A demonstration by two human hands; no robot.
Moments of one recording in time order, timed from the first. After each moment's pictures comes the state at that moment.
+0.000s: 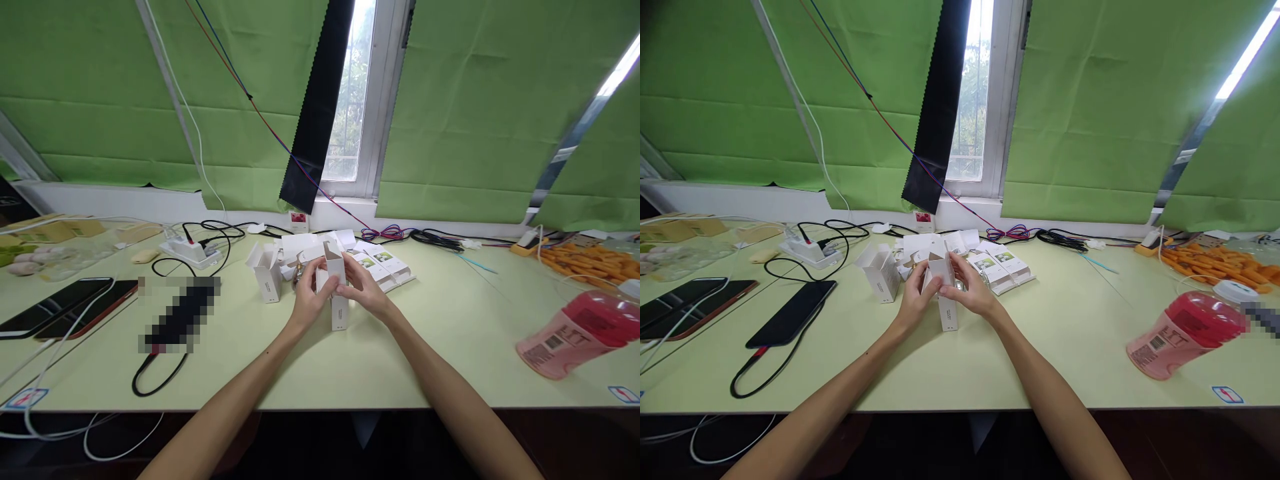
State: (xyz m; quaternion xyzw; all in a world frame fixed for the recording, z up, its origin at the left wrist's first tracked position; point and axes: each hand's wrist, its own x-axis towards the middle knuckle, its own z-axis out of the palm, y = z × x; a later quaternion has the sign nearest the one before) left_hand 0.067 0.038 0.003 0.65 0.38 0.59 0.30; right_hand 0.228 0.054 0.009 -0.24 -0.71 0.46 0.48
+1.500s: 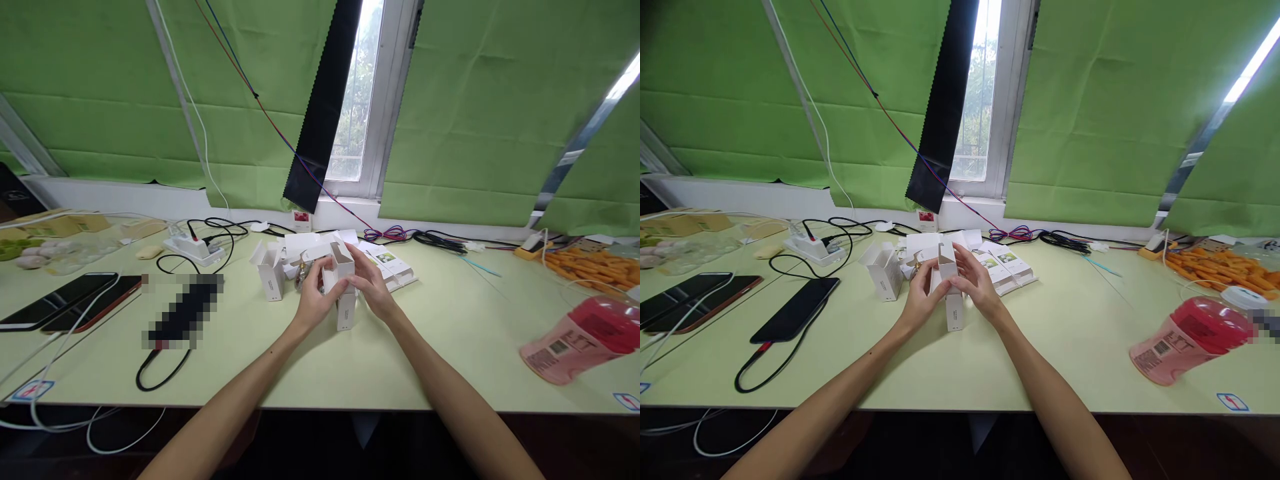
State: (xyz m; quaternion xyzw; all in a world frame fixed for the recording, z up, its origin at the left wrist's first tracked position) left_hand 0.070 0.037 0.001 0.67 0.37 0.58 0.28; right_hand 0.228 0.047 0.017 -0.21 -0.69 0.44 0.53
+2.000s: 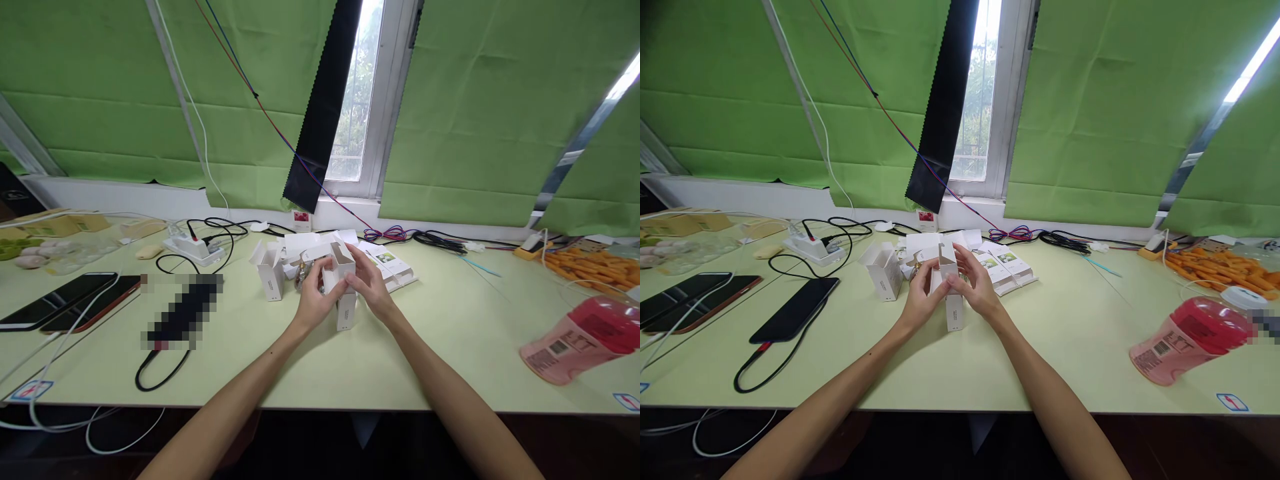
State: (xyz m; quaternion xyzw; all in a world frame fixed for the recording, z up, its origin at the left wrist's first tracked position) left_hand 0.071 0.036 0.002 0.68 0.37 0.58 0.27; right_hand 0.224 0.044 0.019 -0.21 -0.68 0.42 0.56
